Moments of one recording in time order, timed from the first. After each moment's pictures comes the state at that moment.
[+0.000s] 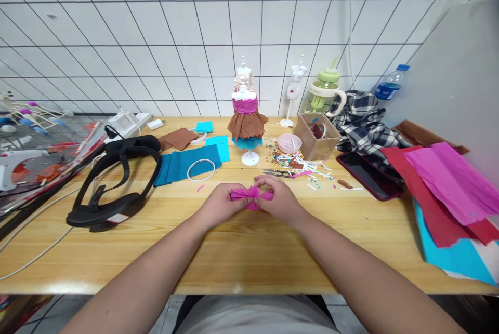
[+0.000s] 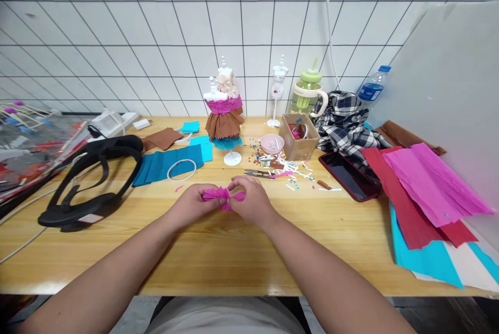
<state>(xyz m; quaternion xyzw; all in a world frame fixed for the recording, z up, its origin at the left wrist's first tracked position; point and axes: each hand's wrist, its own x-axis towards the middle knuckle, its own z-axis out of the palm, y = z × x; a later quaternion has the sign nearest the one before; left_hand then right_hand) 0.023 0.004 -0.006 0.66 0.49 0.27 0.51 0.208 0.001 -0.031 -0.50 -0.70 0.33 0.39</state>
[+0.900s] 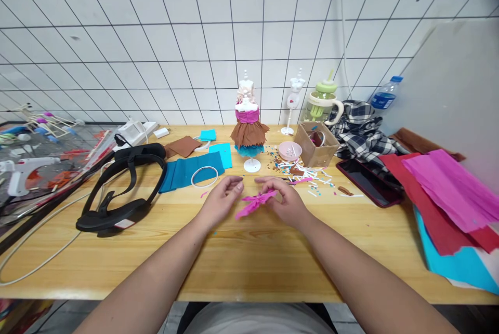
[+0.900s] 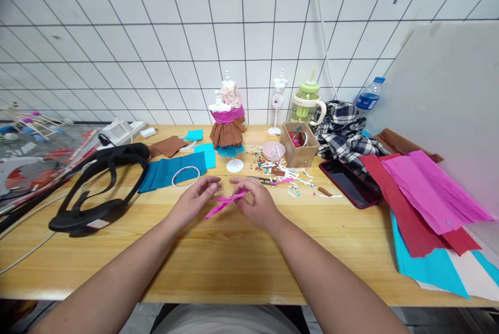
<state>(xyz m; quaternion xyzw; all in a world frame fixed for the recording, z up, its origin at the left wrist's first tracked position) 0.016 0.009 -0.002 0.59 0.52 0.40 0.48 0.220 -0.002 -0.013 -0.39 -0.71 0.36 0.46</state>
